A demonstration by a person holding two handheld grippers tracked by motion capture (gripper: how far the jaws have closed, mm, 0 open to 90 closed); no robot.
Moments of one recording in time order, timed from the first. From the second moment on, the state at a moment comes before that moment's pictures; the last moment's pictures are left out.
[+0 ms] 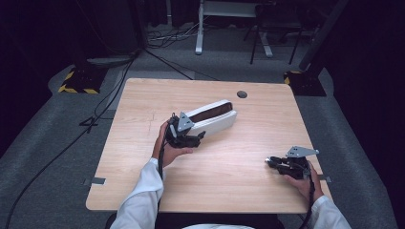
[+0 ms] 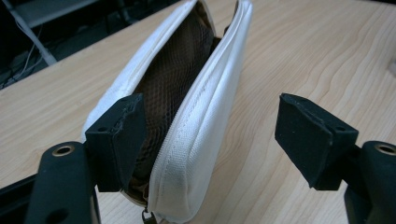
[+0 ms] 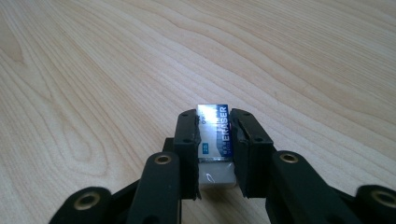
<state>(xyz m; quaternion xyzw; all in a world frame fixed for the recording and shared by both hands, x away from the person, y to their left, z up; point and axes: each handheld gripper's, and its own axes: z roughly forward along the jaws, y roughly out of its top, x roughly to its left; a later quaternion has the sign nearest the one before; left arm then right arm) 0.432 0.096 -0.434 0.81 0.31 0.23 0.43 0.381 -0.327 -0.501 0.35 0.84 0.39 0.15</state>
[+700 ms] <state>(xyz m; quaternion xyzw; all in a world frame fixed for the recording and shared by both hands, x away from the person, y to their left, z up) 0.443 0.090 -0.450 0.85 0.26 0.16 0.43 0.381 -0.327 -0.501 0.36 0.84 0.39 0.15</state>
